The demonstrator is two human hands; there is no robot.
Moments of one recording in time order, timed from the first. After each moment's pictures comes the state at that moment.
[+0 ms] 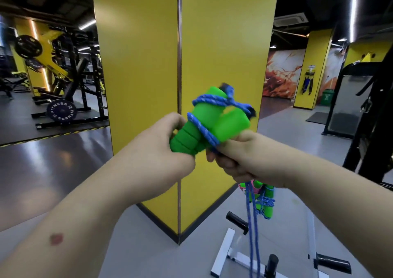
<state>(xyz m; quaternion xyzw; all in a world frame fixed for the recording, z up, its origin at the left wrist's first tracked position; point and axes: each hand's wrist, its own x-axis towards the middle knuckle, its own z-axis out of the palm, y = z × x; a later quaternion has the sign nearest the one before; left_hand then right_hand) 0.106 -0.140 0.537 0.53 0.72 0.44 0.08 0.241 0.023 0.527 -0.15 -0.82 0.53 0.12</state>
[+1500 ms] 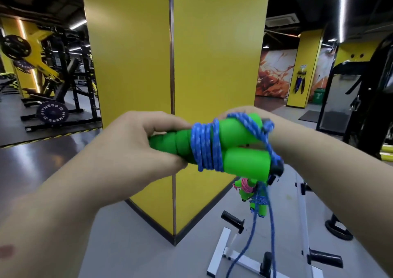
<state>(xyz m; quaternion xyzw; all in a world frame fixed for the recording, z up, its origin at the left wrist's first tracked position) 0.105 -0.153 0.547 0.58 0.66 0.48 0.06 0.251 0.042 0.561 -0.16 -0.89 0.36 0.22</state>
